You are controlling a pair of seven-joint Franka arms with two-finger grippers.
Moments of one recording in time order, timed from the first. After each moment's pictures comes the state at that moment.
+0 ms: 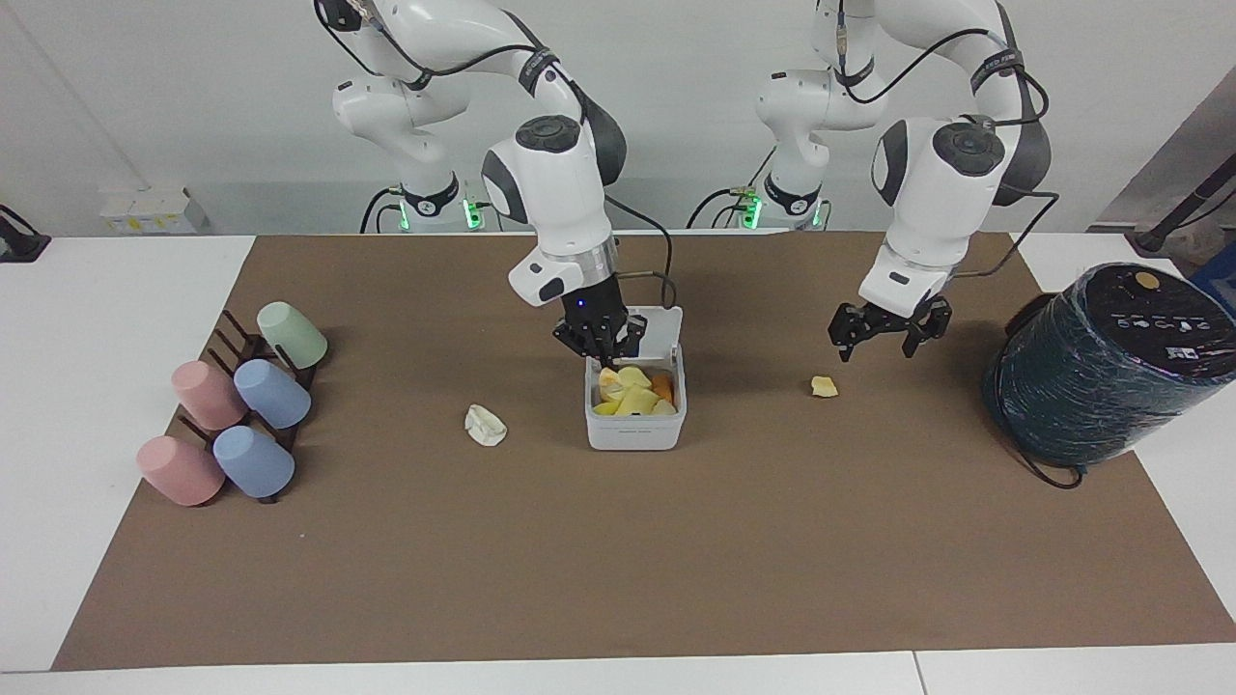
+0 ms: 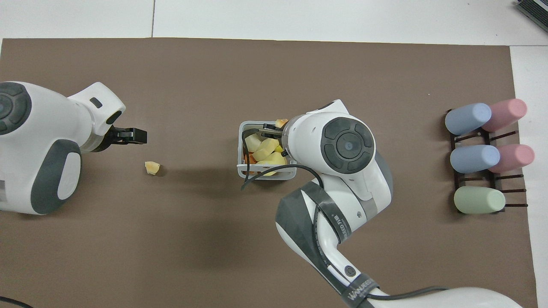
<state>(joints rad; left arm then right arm) -0.13 0.03 -0.05 -2.01 0.08 2.13 -0.17 0.38 0.26 0.19 -1.76 -0.03 2.33 0.80</state>
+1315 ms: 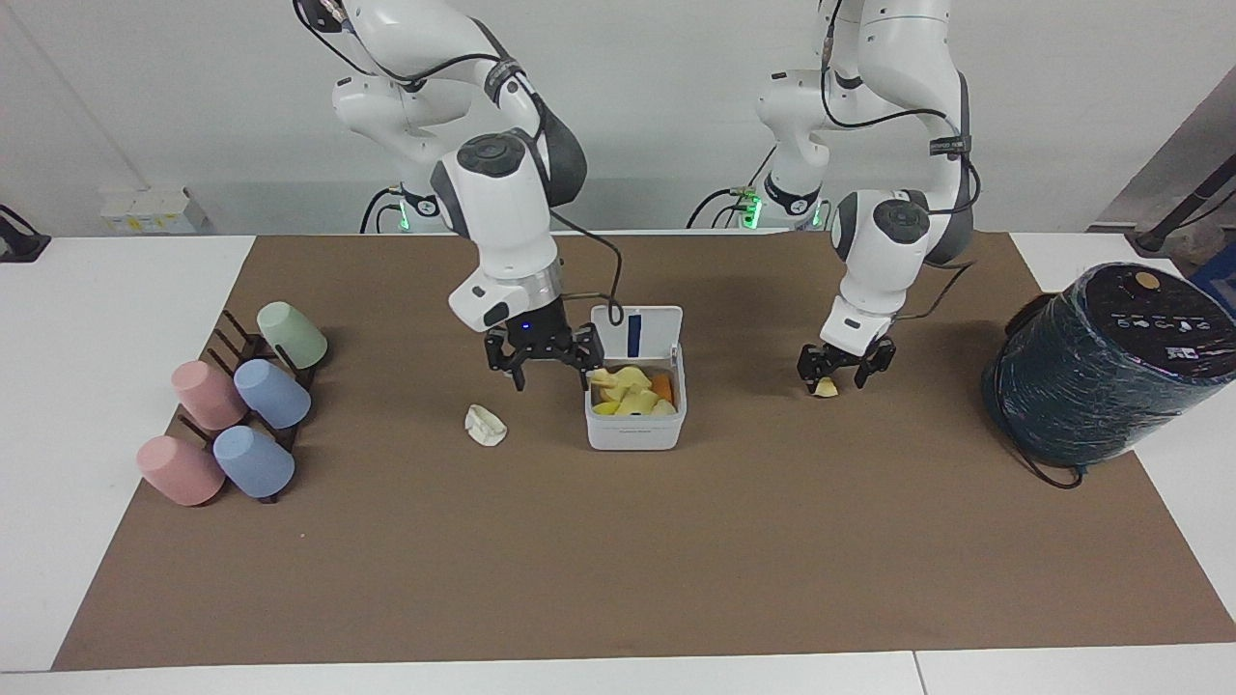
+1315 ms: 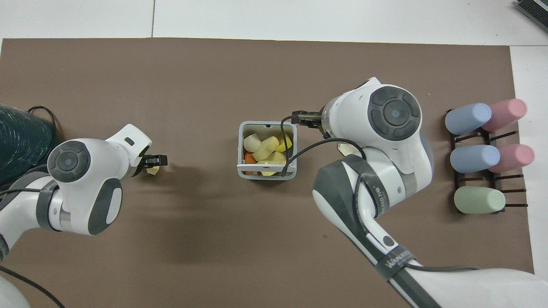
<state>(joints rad) -0.13 0.11 -0.06 -2.31 0.08 2.54 -0.27 0.18 0.26 0.22 -1.77 -0.07 2.26 0.51</state>
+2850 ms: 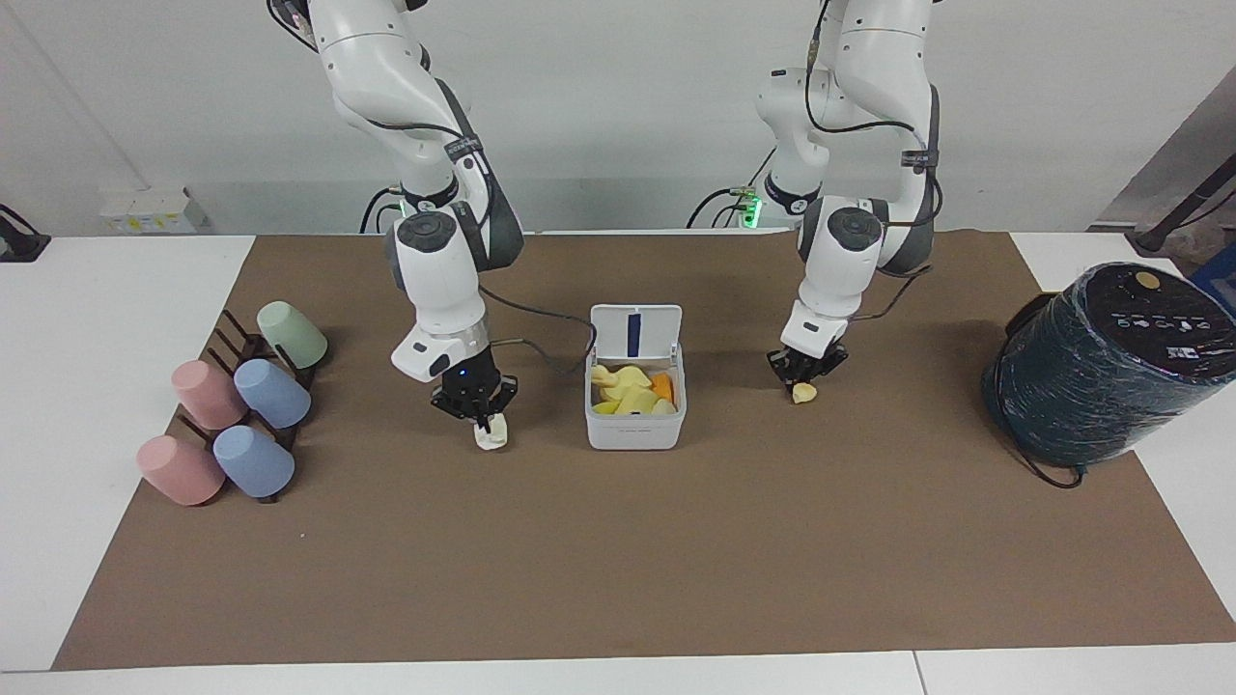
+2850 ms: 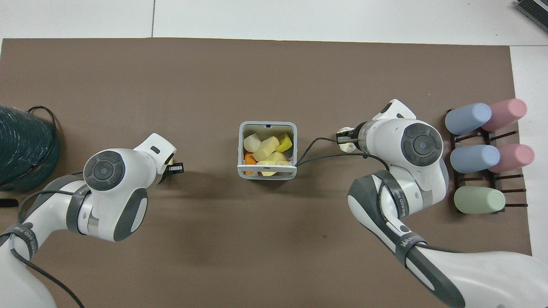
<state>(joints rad) -0.22 0.12 -0.06 -2.34 0.08 2.56 -0.41 0.06 0.25 0.23 -2.06 -0.14 2.59 0.28</state>
